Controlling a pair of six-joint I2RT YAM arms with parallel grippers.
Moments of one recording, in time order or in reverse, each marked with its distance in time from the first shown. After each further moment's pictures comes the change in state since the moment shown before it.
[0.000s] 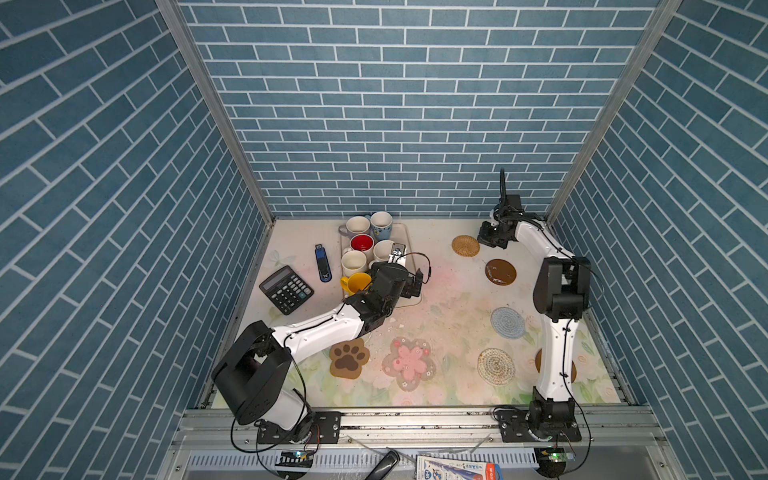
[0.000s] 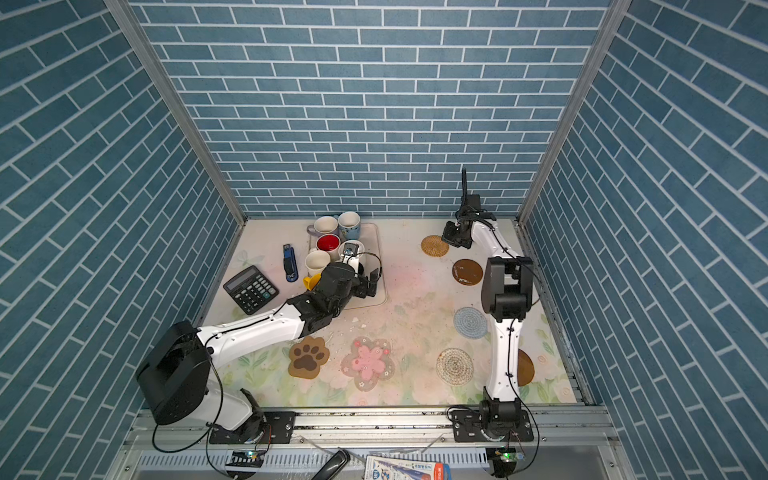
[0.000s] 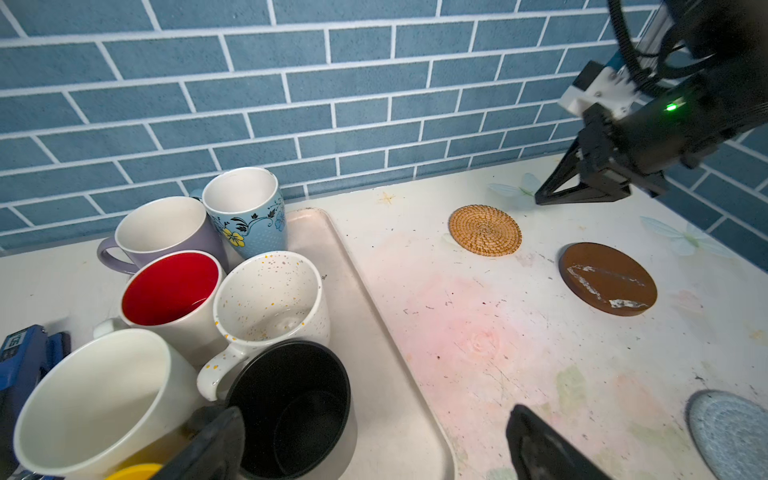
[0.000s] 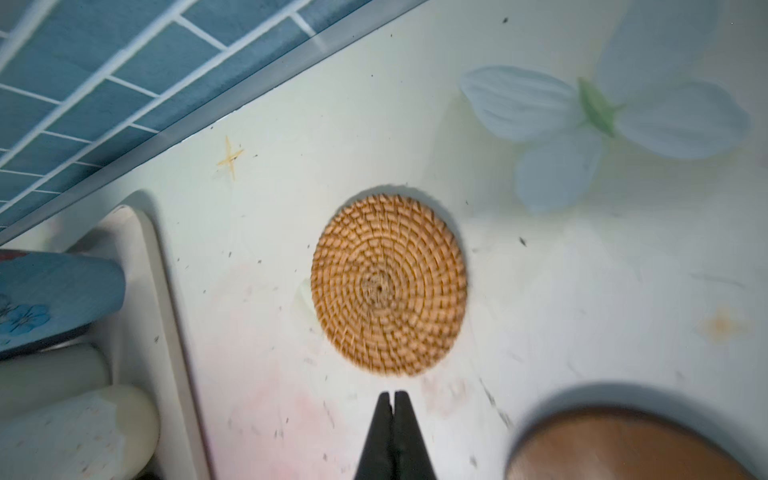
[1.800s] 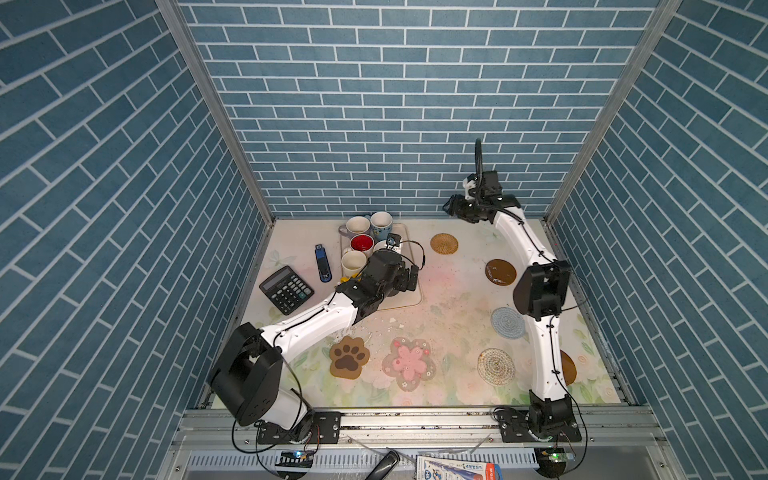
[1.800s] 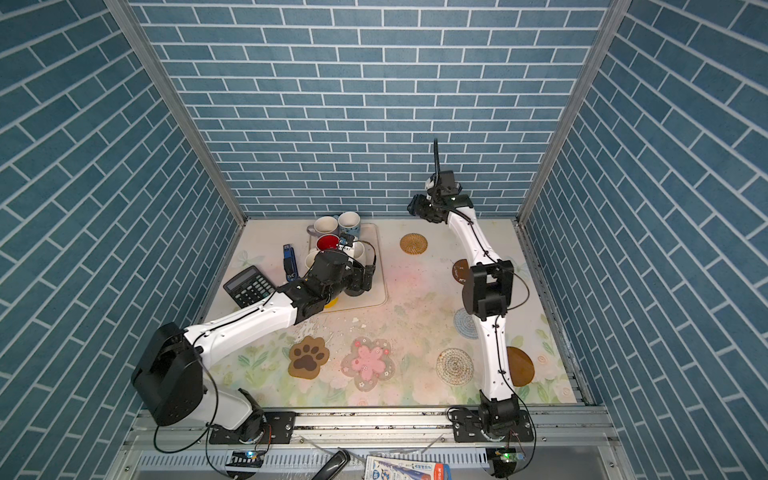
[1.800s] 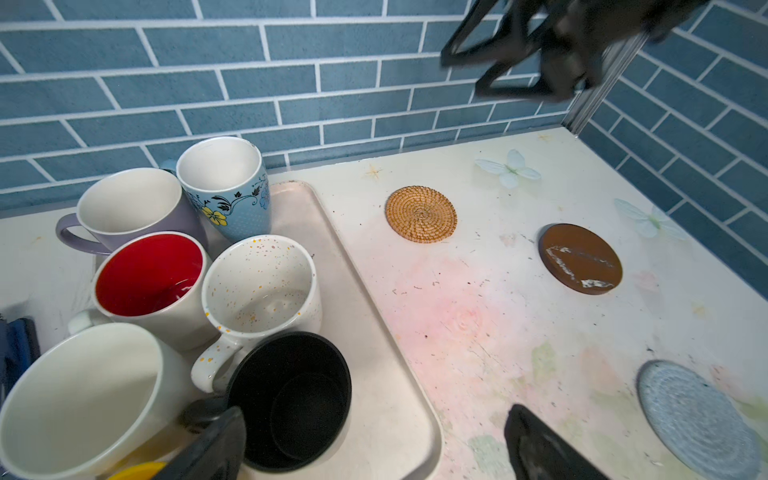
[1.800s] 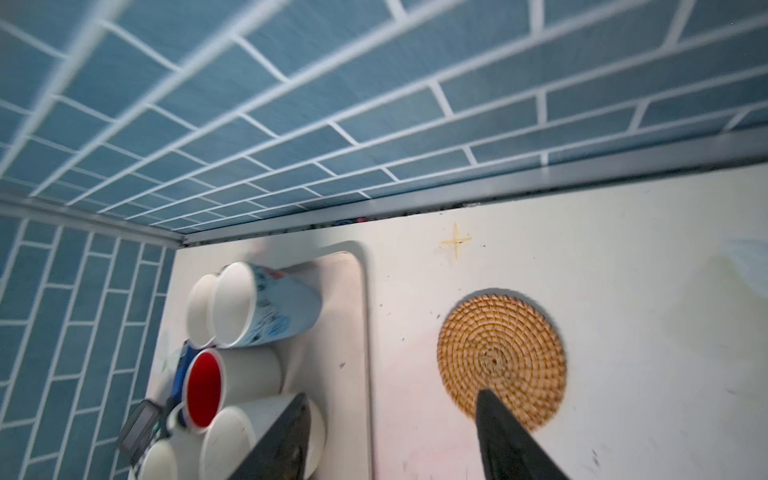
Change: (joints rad) left arm 0.061 -0.056 0.120 -0.262 0.181 -0.064; right arm 0.170 -0.158 0.218 -0.014 -0.018 0.052
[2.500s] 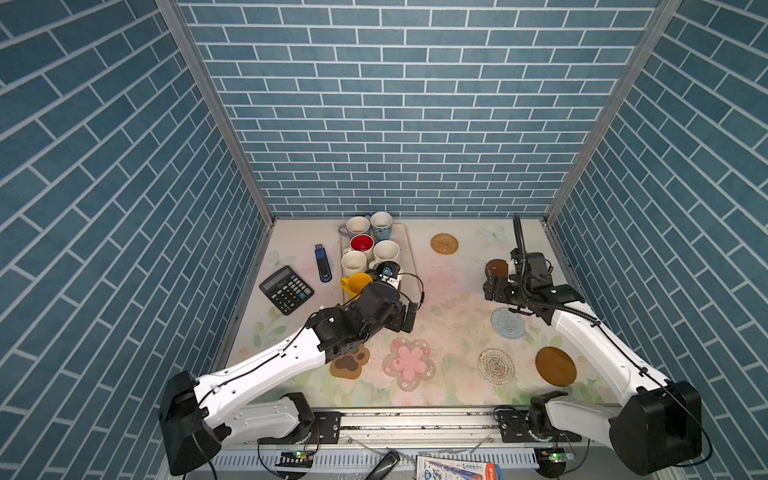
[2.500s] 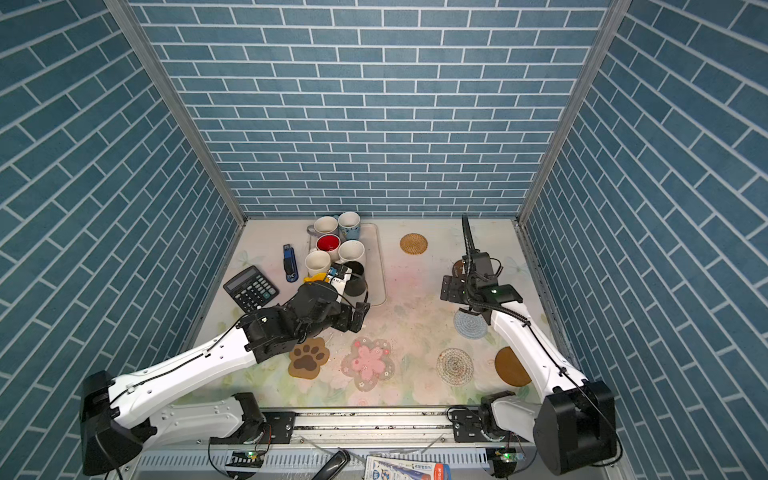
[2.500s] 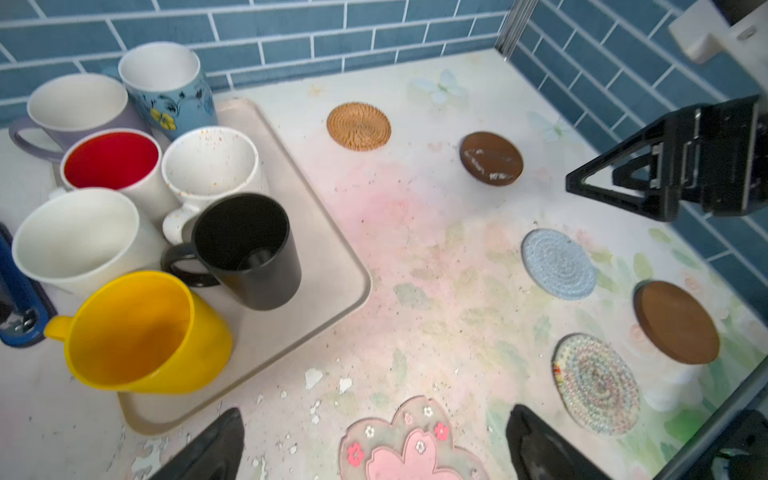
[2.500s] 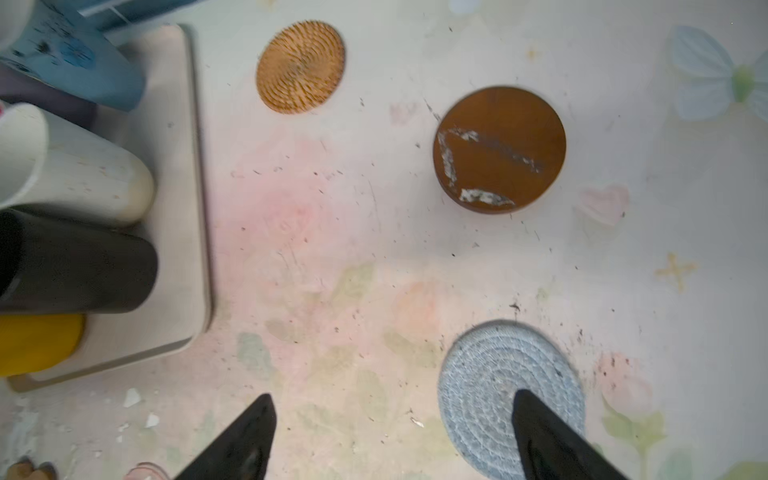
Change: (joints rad) left arm -0.222 -0.310 -0.108 -0.387 -0.038 -0.155; right arm -0.002 -1.013 -1.420 0.169 0.329 -0.052
